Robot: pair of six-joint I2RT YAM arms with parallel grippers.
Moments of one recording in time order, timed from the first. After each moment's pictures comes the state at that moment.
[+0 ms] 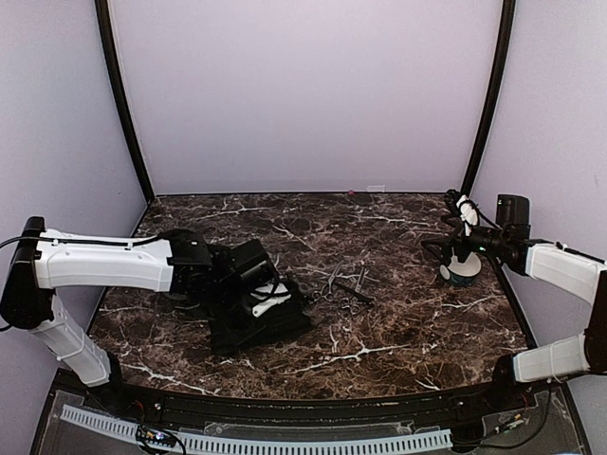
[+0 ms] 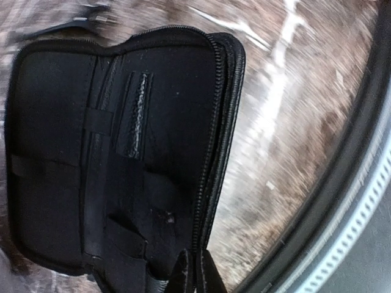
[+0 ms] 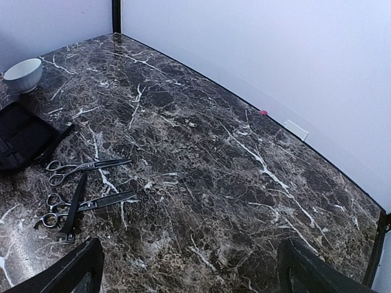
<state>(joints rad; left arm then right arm) -1.07 1.58 1.16 -0.86 0.04 -0.10 0.02 1.20 0.66 0.04 -0.70 -0.48</state>
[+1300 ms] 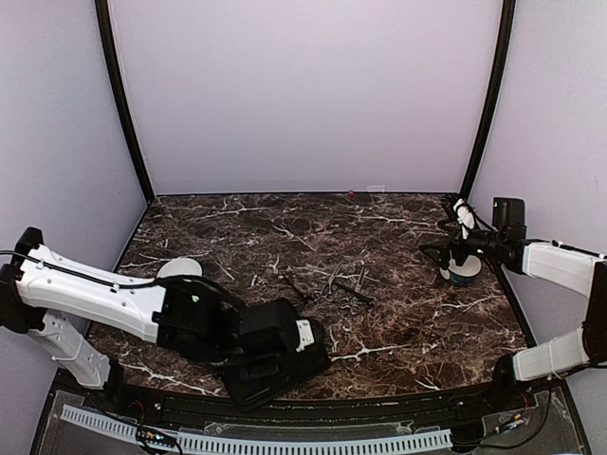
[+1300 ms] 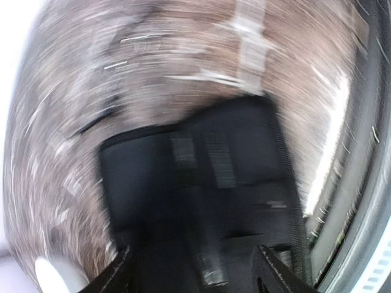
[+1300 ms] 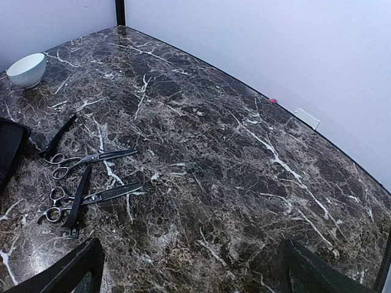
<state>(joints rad) -1.45 1.56 1.13 -0.76 -0.43 0.03 0.02 1.24 0.66 0.03 -0.71 -0.48</state>
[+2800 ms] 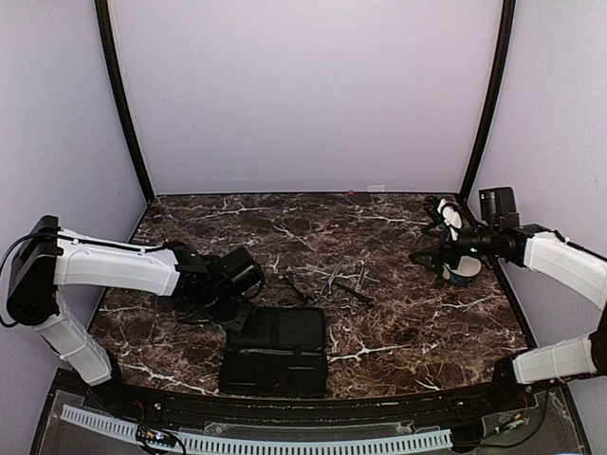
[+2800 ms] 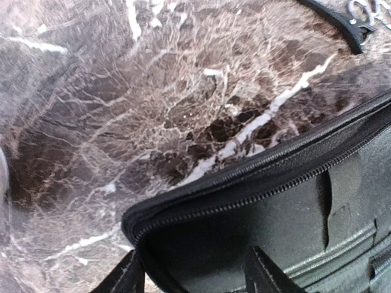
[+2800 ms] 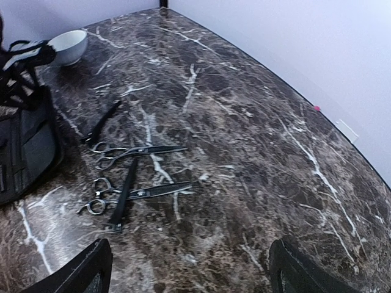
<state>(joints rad) -0.96 1.60 0.96 -0.65 -0.24 -0.55 0.15 1.21 0.78 -0.23 -0.68 -0.55</state>
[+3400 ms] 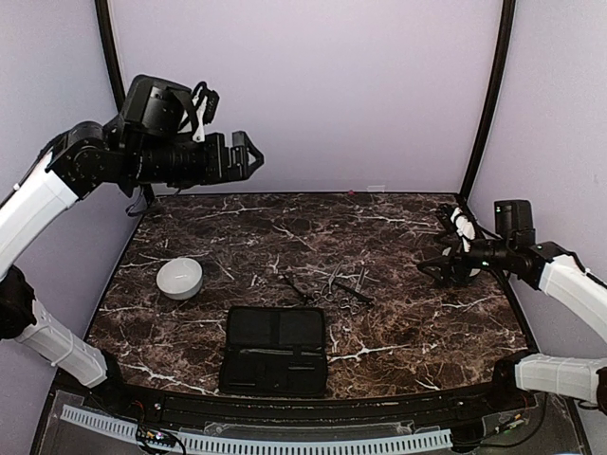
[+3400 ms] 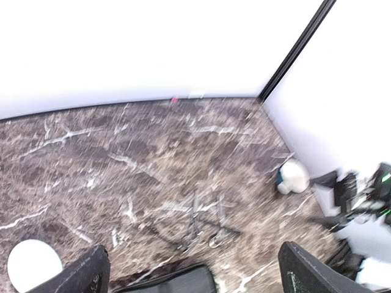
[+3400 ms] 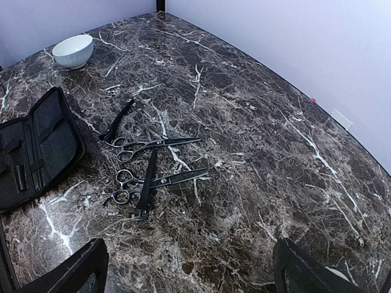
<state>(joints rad) -0.93 1.39 1.72 -0.87 -0.34 -0.57 0.19 0.95 0.68 -0.35 -0.62 -0.48</state>
